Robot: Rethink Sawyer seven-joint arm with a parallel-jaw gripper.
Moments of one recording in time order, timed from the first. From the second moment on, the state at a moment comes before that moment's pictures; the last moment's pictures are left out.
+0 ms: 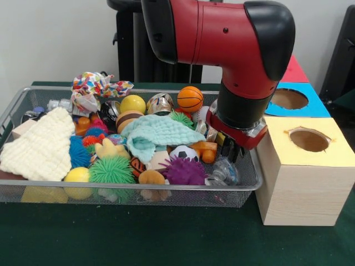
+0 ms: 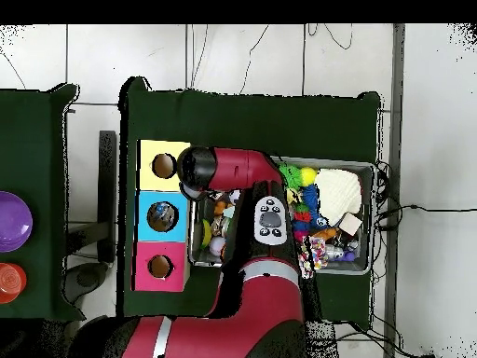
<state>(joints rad) -0.07 -0.33 -0.04 1.25 -0.03 0.83 2.41</state>
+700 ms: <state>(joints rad) -0.06 -0.33 -0.08 1.19 -0.03 0.93 2.41</state>
